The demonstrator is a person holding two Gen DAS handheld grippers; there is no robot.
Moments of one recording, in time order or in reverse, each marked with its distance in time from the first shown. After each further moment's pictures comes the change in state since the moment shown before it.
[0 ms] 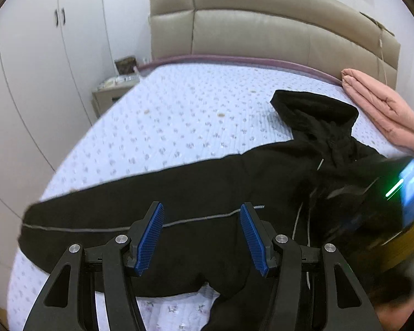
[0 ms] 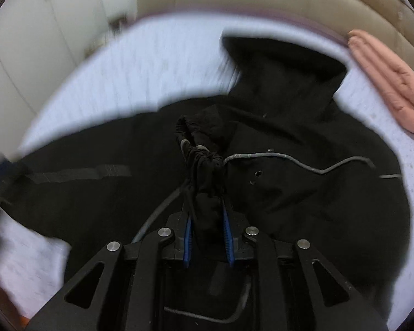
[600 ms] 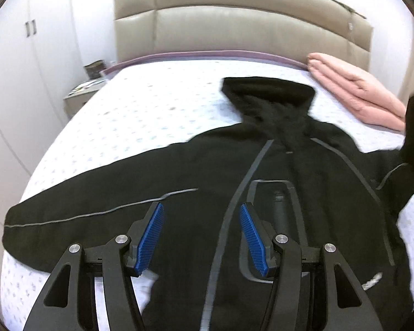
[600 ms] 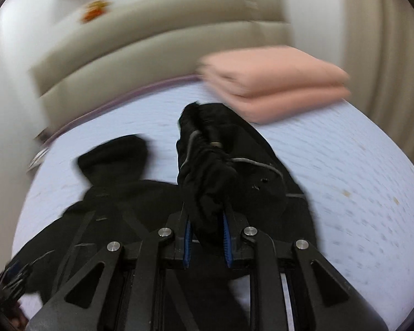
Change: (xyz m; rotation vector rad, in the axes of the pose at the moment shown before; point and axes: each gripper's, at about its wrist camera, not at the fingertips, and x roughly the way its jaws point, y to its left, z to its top) left arm -0.022 -0.070 -0.024 0.108 0.005 -0.066; right arm -0.237 -0.285 -0.048 0.401 -0.416 -0.120
